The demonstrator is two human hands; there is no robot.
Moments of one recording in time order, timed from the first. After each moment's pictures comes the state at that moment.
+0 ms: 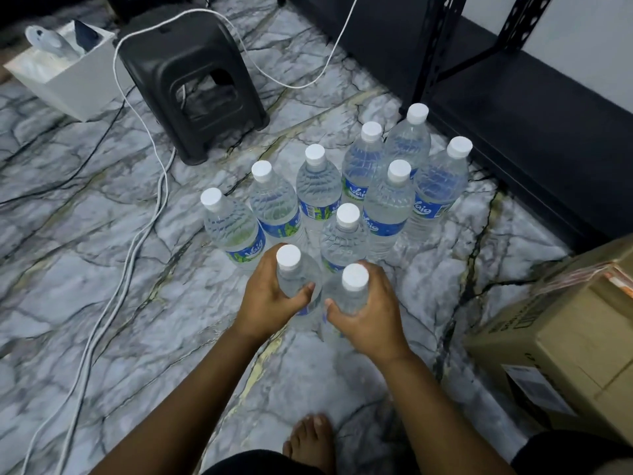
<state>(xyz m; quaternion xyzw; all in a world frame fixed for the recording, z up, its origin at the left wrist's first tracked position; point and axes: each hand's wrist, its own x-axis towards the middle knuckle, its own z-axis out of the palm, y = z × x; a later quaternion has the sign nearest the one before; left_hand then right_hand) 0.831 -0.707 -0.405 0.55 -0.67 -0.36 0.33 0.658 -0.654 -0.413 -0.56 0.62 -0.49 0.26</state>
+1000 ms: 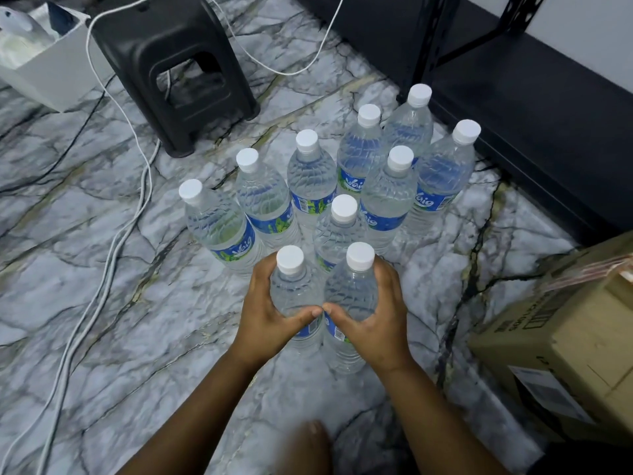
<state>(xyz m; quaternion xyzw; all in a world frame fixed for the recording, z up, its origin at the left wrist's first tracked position) 0.824 -0.689 -0.427 0.50 -0.64 -0.41 0.41 0.650 -0.652 -0.439 -0.55 0.62 -0.51 0.23</state>
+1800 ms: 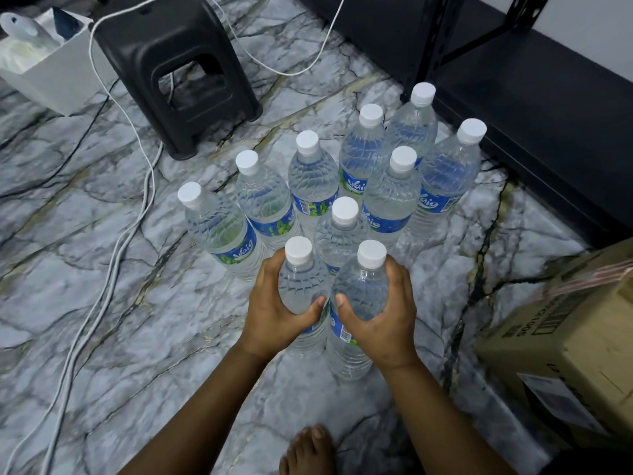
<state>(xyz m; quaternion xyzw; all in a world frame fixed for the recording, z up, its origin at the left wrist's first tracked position) 0.814 -0.700 -0.430 0.52 -0.68 -0.34 0.39 0.647 -0.661 -0.443 -0.52 0.64 -0.54 0.17</state>
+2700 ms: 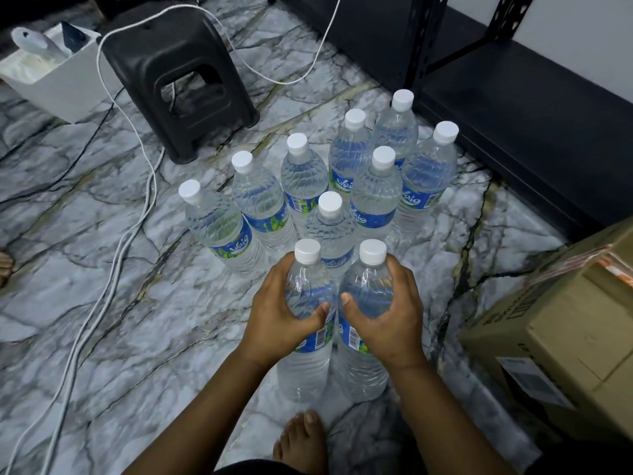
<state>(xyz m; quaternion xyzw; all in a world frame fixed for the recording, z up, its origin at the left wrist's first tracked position) 0.797 -0.667 -0.396 0.52 -0.70 -0.35 0.35 0.626 -0.630 -0.423 -0.52 0.66 -0.51 0.19</state>
